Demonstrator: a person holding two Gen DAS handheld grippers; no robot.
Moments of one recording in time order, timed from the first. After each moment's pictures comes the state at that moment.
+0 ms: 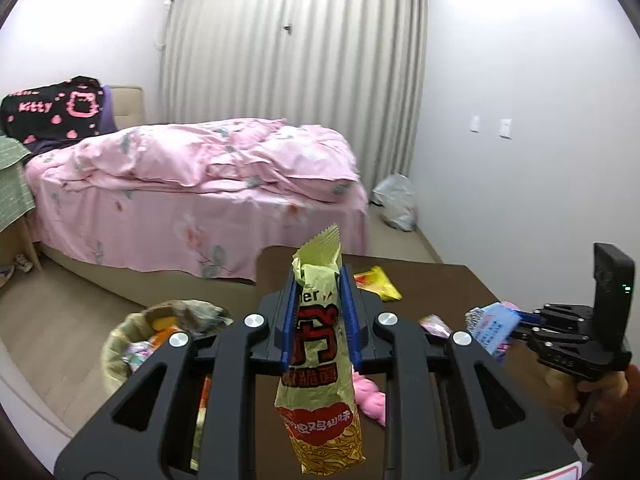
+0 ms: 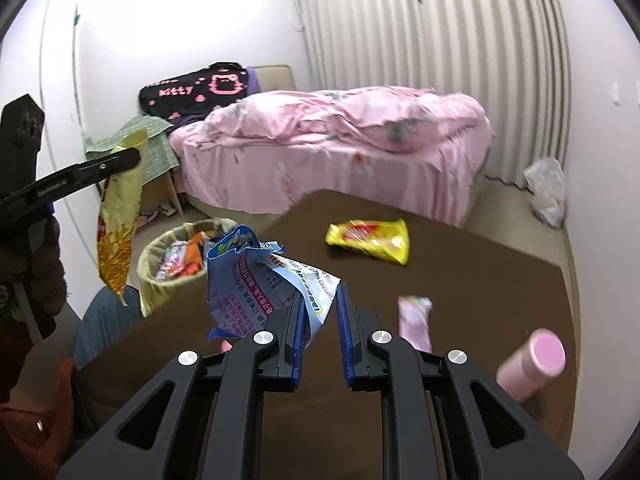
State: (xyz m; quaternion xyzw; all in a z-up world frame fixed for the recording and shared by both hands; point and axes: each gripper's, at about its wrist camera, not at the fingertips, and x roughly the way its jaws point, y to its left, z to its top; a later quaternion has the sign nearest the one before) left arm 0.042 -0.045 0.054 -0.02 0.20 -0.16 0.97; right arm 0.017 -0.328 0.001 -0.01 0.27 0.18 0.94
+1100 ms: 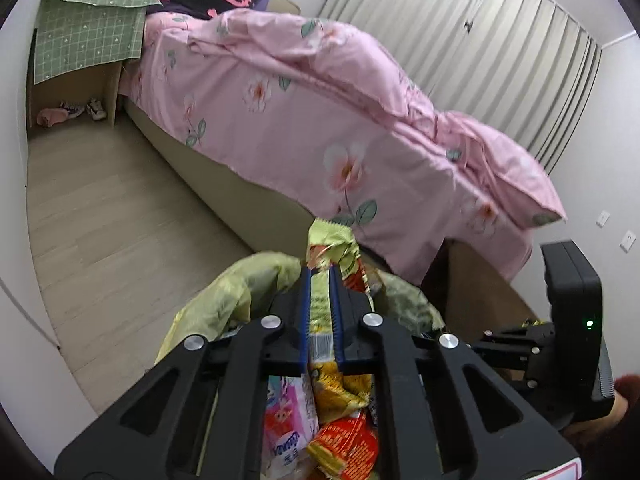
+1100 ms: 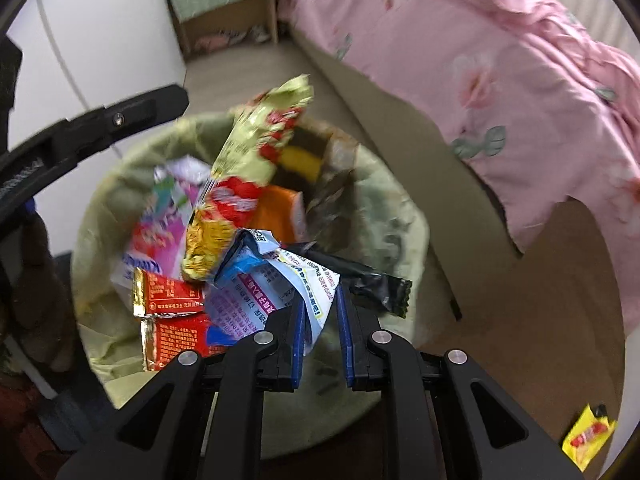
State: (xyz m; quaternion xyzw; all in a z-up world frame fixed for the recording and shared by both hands) left arm 0.183 0.141 -0.097 -0.22 0.29 0.02 0.93; right arm 0.260 -0.019 -0.117 -0.24 0.48 0.34 0.77
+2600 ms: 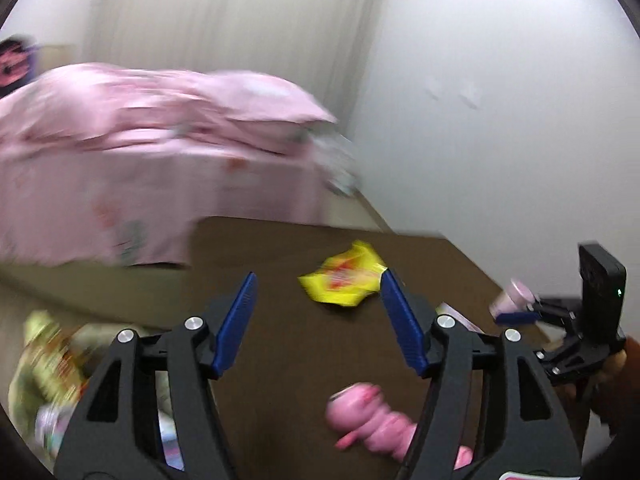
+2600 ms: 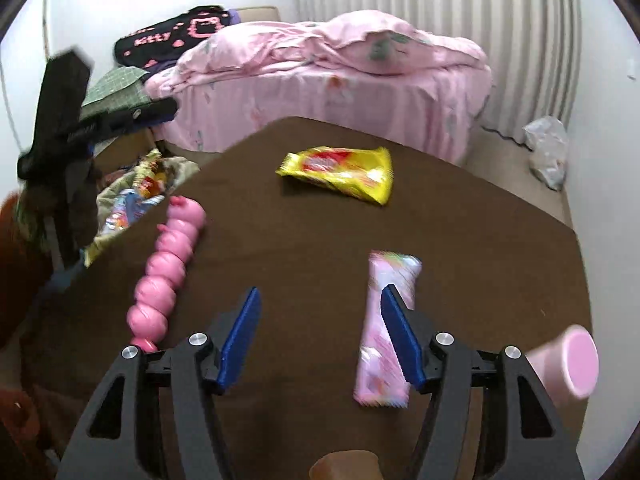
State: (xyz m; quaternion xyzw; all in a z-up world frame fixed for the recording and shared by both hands) left arm 0.205 -0.088 -0.031 0.00 0.28 -0.34 0.90; right arm 0.086 -0.357 -0.069 -0.02 0.37 0.14 0.92
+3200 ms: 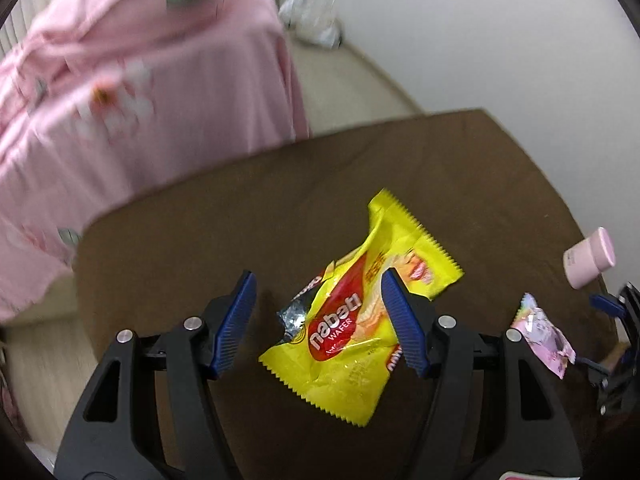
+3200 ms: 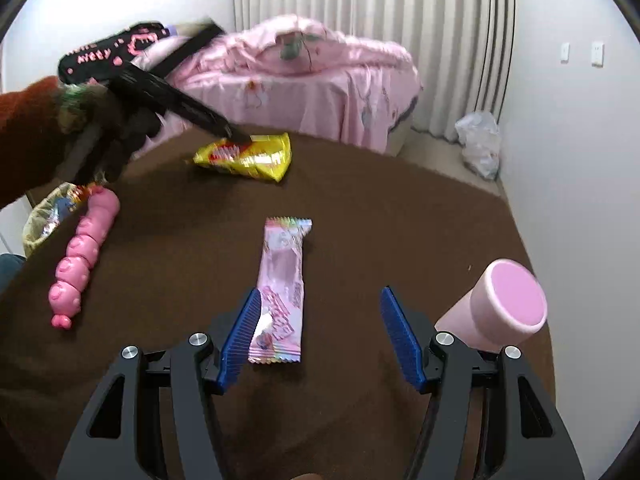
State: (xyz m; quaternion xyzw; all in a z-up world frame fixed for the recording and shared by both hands) left arm 0.351 -0.229 -0.096 0.17 0.49 -0.32 0.79; right arm 0.064 -0.394 -0.096 -0.03 0.34 0.03 0.94
